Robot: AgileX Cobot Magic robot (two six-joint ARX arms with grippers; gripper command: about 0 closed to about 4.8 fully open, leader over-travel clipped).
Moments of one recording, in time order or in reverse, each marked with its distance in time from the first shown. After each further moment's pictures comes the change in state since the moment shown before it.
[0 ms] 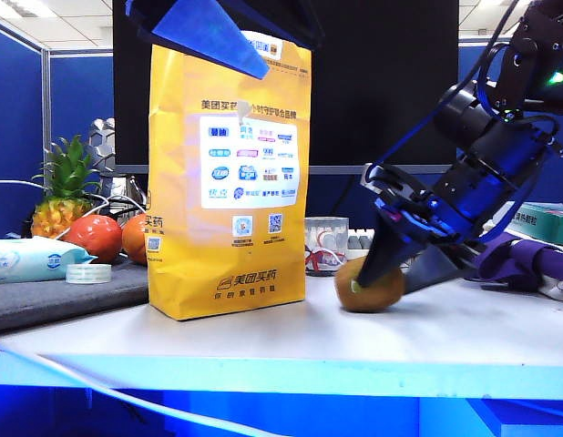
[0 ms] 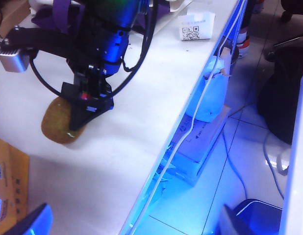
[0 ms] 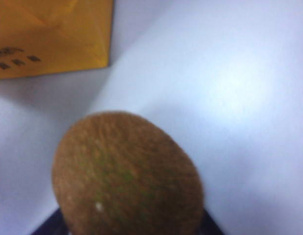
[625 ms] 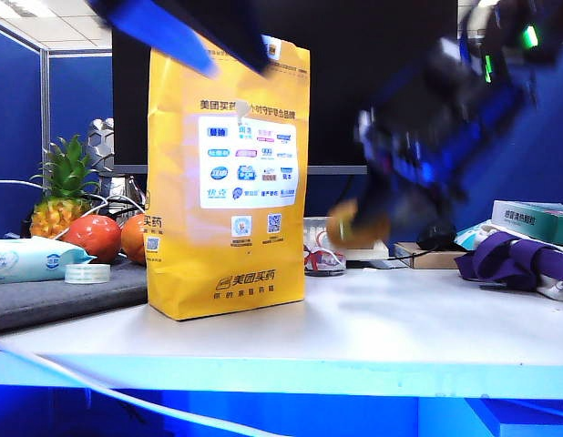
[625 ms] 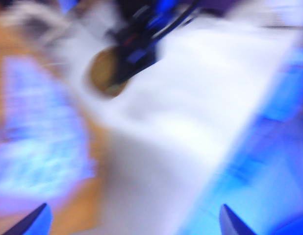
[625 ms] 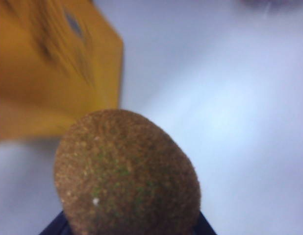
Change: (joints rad) left arm 0.002 -0.029 0.010 -0.014 -0.304 -0.018; right arm -0.008 -0.009 0.213 -0.162 0.003 0.003
